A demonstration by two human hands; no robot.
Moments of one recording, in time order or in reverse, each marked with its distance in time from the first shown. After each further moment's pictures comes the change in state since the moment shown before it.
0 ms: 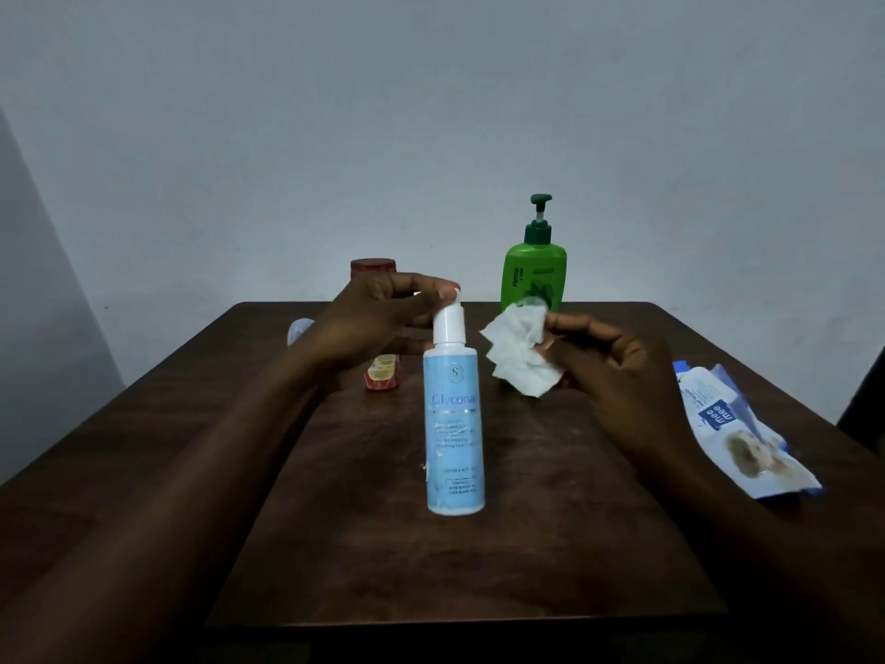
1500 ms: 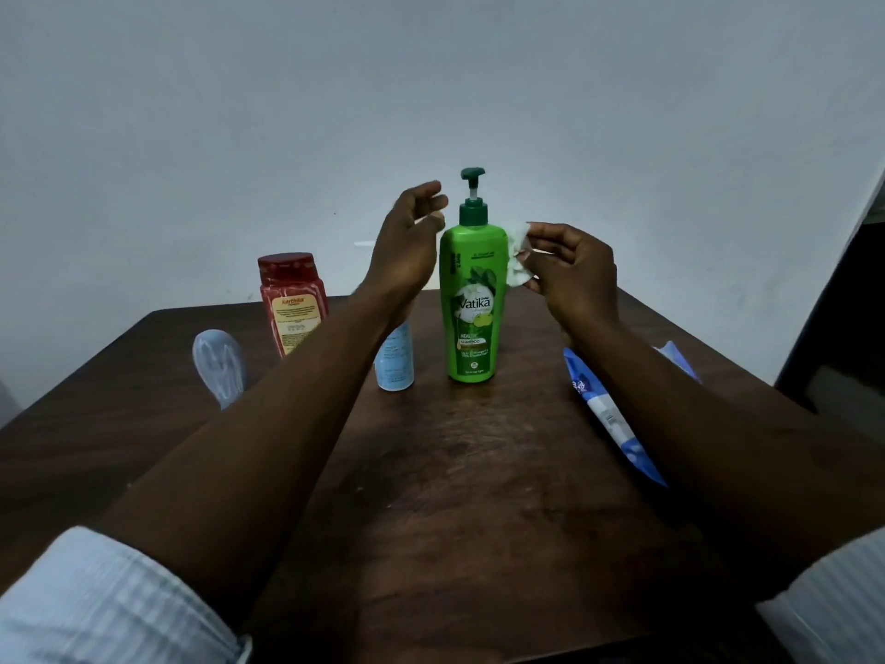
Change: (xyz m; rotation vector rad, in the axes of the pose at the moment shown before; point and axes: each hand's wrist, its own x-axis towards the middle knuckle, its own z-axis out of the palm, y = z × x) left_hand 0.139 -0.011 0.079 -0.032 0.185 0.225; right_hand 0.141 0.071 -0.045 -0.103 0.240 -0.014
